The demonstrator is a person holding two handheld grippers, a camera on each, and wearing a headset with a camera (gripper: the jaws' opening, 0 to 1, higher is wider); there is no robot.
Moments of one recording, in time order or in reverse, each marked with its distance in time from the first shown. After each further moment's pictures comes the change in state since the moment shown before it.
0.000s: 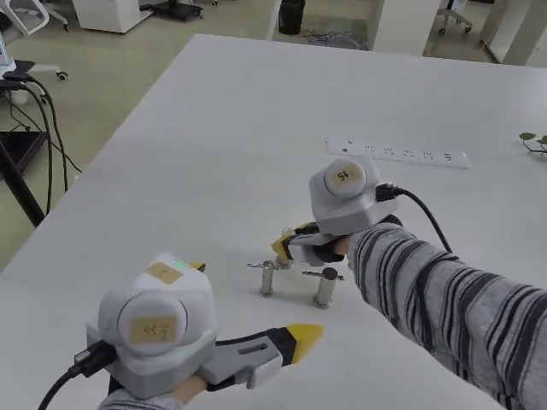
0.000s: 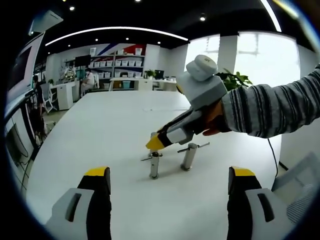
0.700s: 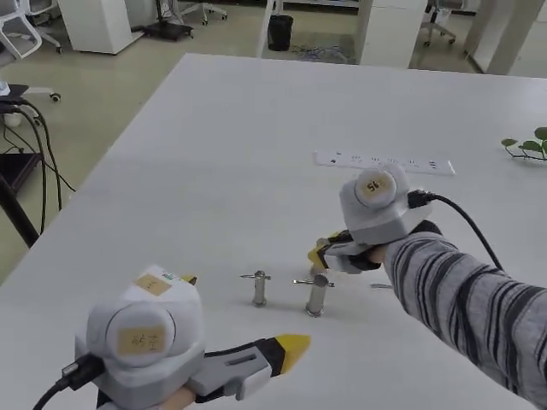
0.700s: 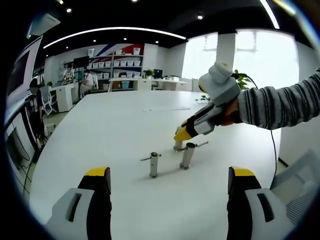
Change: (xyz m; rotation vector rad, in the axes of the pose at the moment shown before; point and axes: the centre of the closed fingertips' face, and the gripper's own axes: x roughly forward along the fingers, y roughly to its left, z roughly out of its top) left arm -0.006 -0.002 0.004 0.025 0.006 -0.003; right arm -0.055 -0.048 -0.038 -0.006 0.058 -0.103
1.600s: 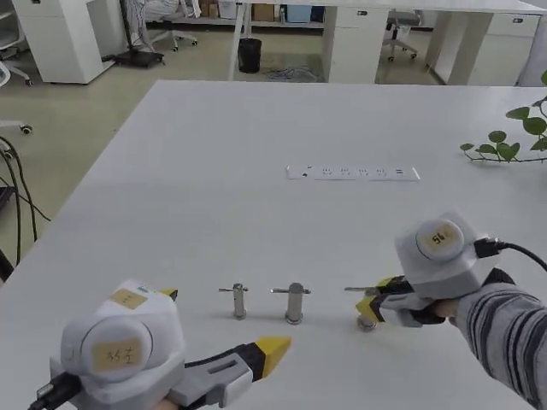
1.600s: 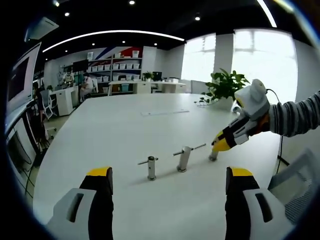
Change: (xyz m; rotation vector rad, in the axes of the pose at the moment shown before) left arm -0.009 -0.007 0.009 0.020 -0.014 0.004; right arm -0.073 0.008 -0.078 0.025 0.047 -0.023
